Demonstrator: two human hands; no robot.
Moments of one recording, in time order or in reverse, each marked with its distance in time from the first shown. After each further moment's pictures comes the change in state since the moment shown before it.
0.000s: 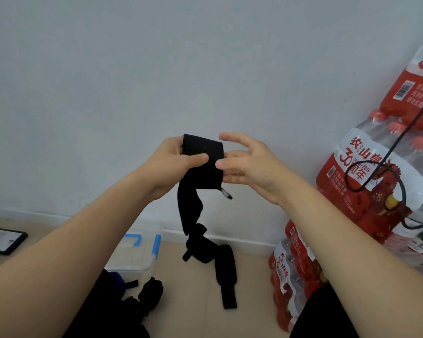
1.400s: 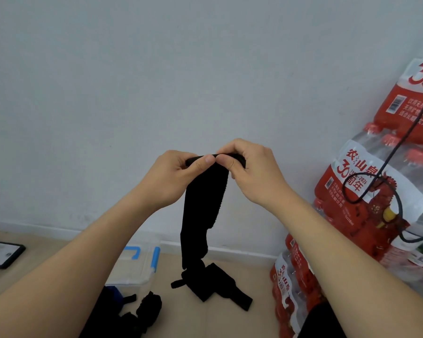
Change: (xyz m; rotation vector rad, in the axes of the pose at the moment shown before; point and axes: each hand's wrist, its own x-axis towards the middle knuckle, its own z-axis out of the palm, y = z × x) left_hand -0.006 0.010 0.002 0.432 0.017 0.298; right_hand 0.004 -0.004 -0.002 -0.602 0.249 -0.525
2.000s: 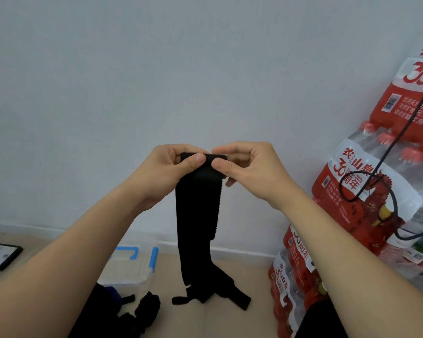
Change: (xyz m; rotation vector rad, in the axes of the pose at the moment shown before) left_hand 0.001 0.002 -0.005 -0.513 -0.085 -0.152; right_hand -0.003 0.004 -0.009 0.411 -0.088 0.173
